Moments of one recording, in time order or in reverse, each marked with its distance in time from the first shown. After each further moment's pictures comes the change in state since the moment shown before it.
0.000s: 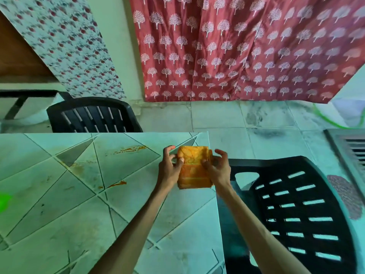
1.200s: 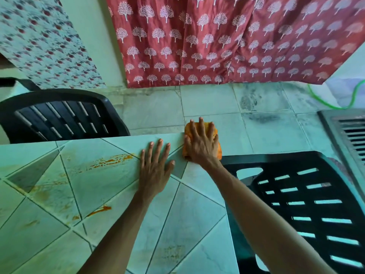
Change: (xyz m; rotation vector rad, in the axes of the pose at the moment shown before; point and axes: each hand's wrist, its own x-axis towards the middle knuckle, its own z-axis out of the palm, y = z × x) left_hand 0.117 -0.127 0.015 0.915 -0.037 0.470; right_hand 0.162 0.023 0.092 -1.110 -0.102 -0.303
